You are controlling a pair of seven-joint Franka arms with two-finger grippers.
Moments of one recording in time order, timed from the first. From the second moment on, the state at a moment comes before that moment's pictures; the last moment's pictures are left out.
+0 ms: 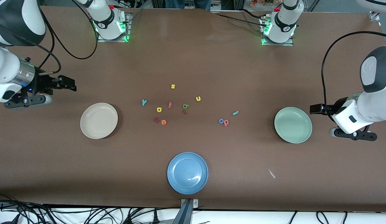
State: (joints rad) left arm -0.09 0.47 0.07 -1.23 -0.02 1.47 0.08; right arm 0.10 0.15 -0.03 -1.64 0.06 1.66 -0.08
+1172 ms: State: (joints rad) left arm -0.09 0.47 0.00 -1.27 -0.02 1.45 0.00; right arm 0.26 0.19 0.12 -2.02 0.06 2.21 0.37
